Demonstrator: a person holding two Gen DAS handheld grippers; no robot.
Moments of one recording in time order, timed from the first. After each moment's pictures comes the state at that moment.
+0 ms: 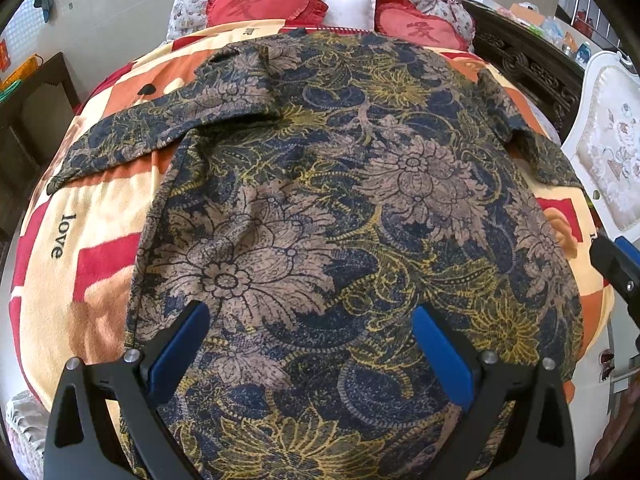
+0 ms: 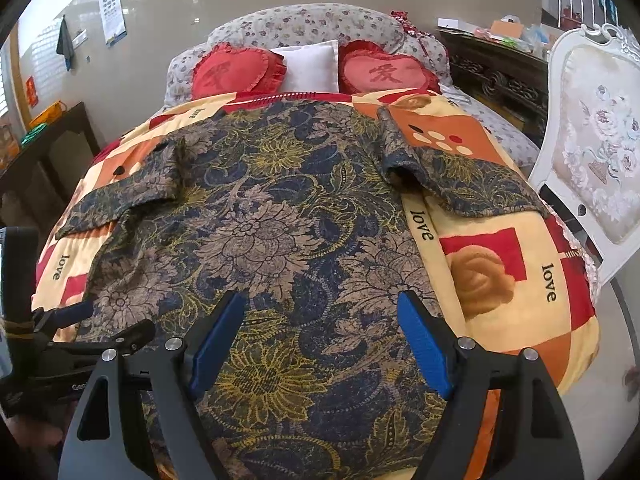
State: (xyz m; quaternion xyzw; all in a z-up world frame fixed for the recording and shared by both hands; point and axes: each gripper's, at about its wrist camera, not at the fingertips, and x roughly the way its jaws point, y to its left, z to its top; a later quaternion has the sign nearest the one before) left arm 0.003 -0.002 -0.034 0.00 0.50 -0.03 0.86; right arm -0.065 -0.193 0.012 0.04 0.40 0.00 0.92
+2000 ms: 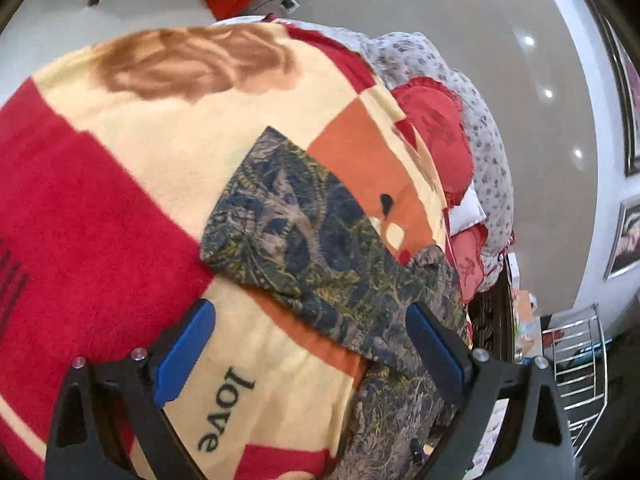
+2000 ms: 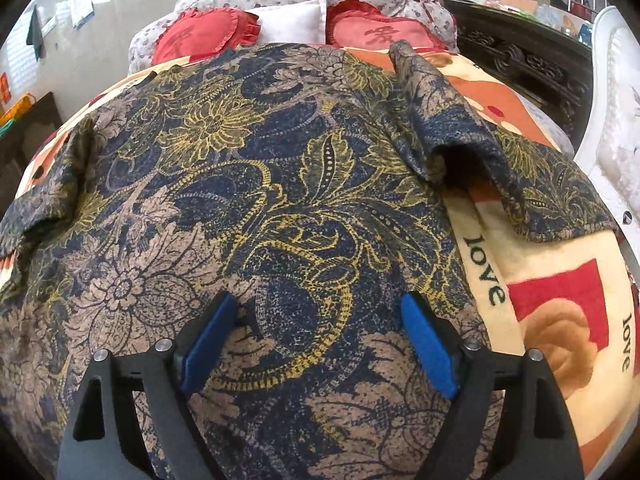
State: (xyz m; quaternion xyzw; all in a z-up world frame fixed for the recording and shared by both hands) left arm 0.100 0.355 -0.064 -0.50 0.40 0.03 0.77; right arm 0.091 -0.215 -0.095 0.05 0.43 -0.02 0.90
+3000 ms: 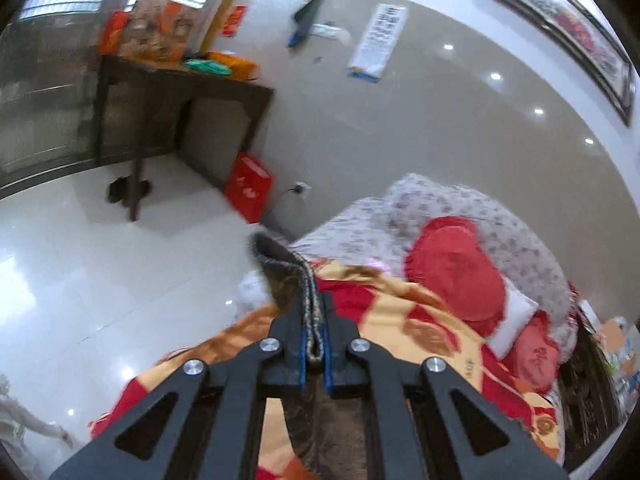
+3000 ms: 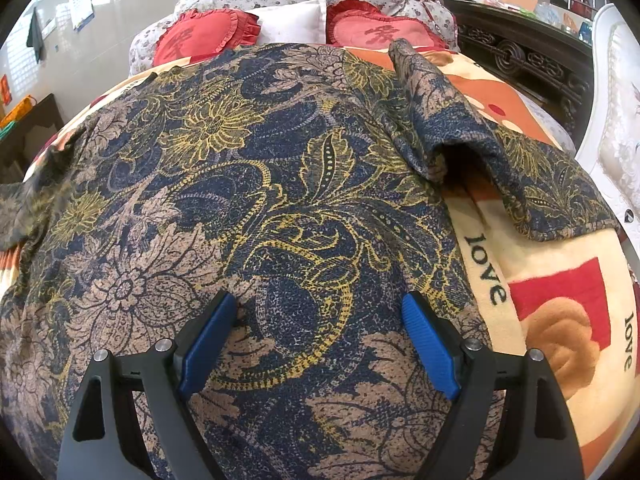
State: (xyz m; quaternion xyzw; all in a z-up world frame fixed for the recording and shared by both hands) left arm 0.106 0.396 0.131 -0.28 0.22 0.20 0.91; right arm 0.091 -0.216 -0.094 0.05 0.43 -0.02 0.90
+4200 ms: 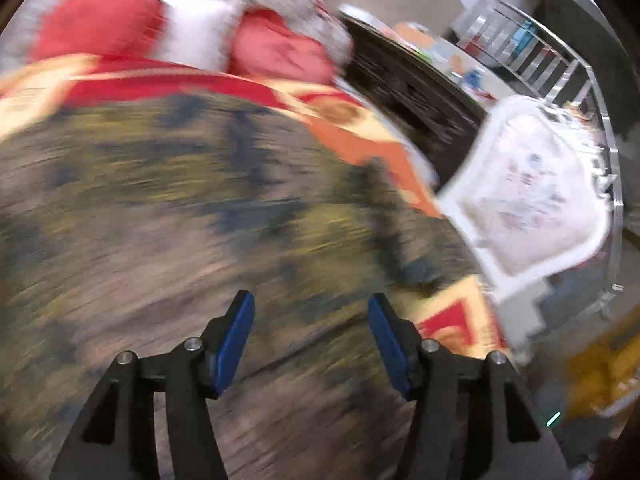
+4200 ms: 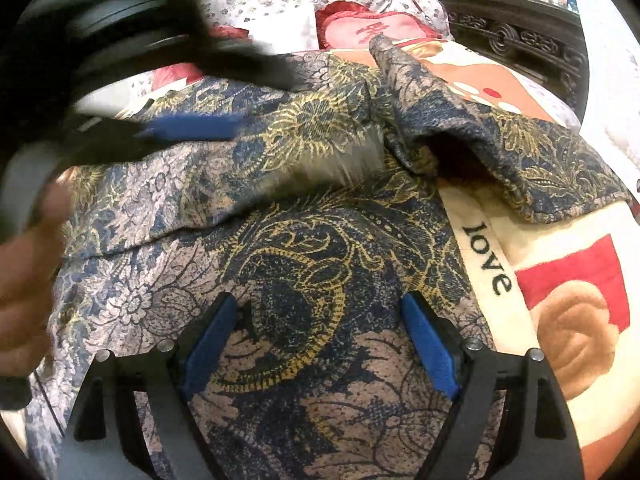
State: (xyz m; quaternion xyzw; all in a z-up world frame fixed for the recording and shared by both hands) left arm 0.206 -0.062 -0.023 -0.08 0.45 -0.28 0.85; right arm 0.079 -0.233 -0.085 0.11 0.42 -0.01 0.90
